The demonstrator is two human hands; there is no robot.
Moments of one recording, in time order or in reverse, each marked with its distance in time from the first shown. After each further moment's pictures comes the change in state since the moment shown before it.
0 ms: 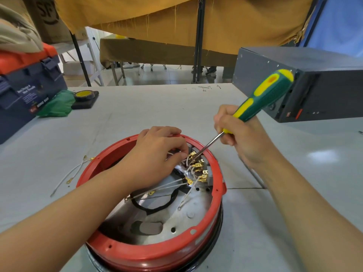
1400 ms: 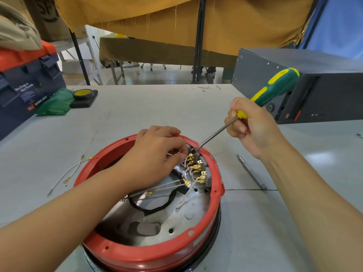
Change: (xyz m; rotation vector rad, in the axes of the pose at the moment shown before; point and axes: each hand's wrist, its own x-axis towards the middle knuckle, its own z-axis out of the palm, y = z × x) left_hand 0.000 -0.001 0.001 0.006 0.008 0.016; right_hand 0.021 -0.001 -0.024 0.241 0.196 0.188
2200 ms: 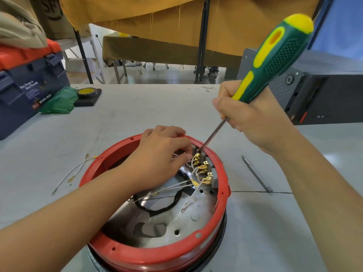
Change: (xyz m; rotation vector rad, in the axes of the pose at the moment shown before) left_hand 0.001 -0.003 0.003 0.022 0.011 -0.001; right_hand -0.021 -0.037 0.041 -0.586 -0.216 -0.395
